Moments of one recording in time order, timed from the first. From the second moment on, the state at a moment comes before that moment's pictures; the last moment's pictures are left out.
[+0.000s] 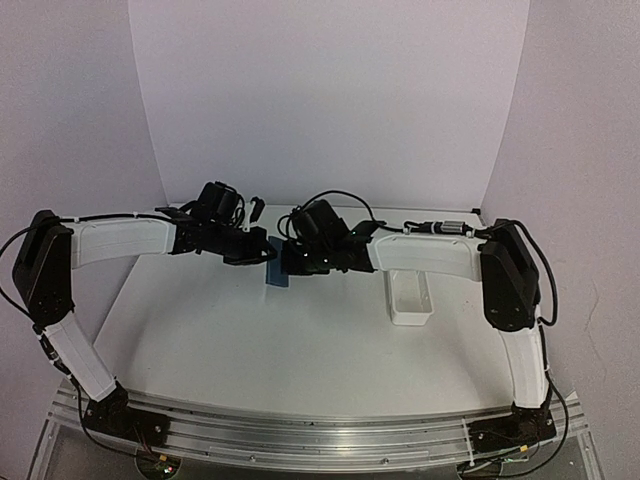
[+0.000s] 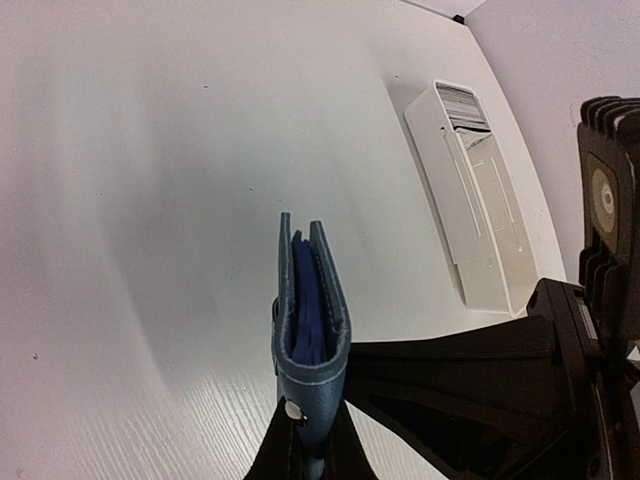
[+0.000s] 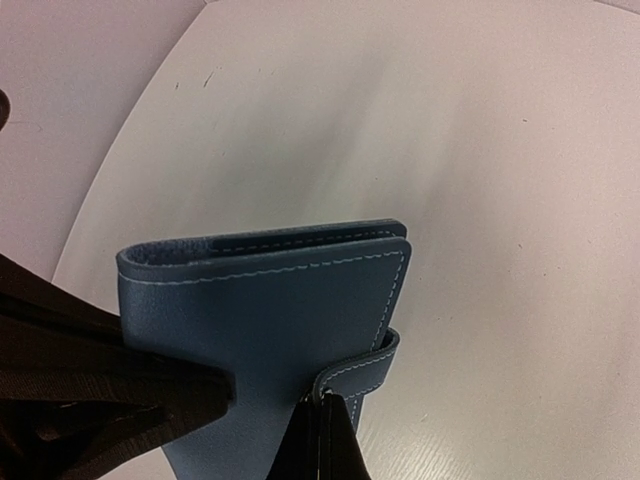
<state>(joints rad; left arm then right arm) -0.62 1.66 1.19 -0.24 0.27 -0.49 0.94 2.18 1.78 -0.30 0.11 0.63</state>
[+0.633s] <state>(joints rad) -0.62 1.65 1.16 -0.23 0.31 -0.44 0.81 2.08 1.49 -0.32 0.16 0.55</state>
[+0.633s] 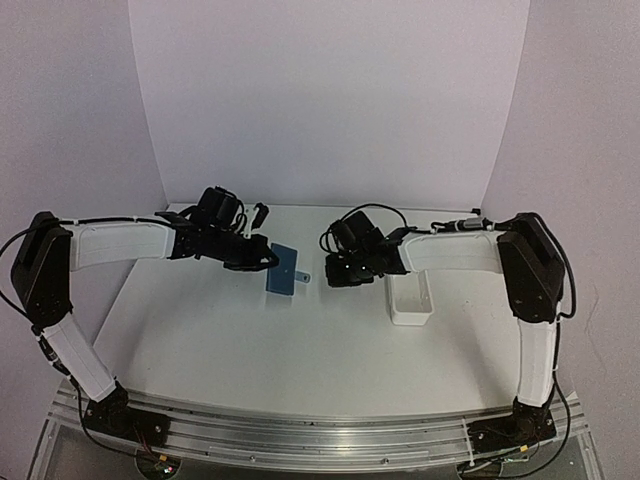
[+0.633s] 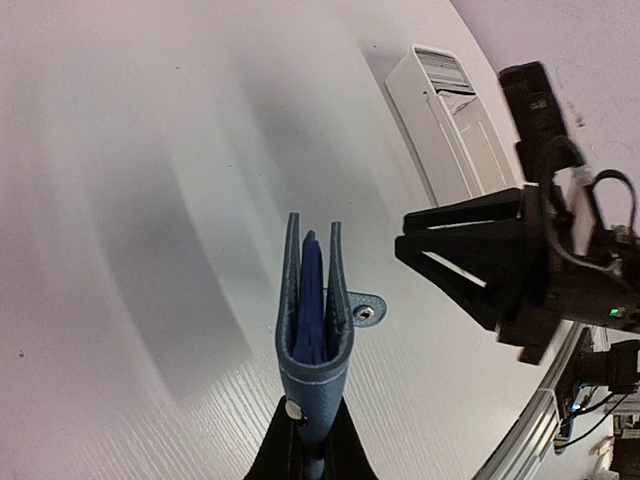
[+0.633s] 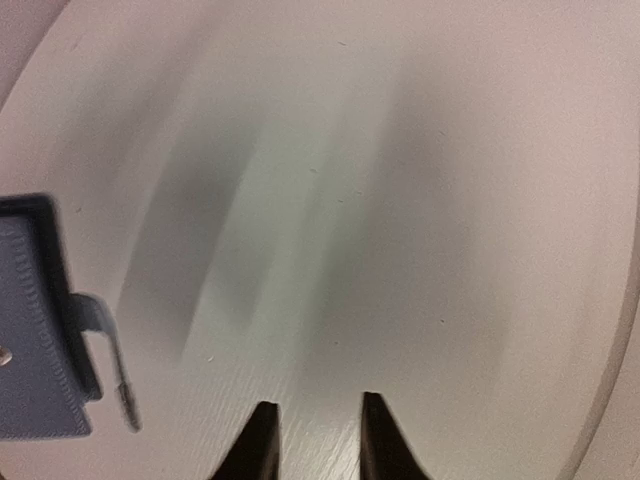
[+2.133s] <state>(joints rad) -0.59 1.57 1.01 0.03 0.61 -0.39 0.74 1.94 1.30 0.00 -0.43 0.38</state>
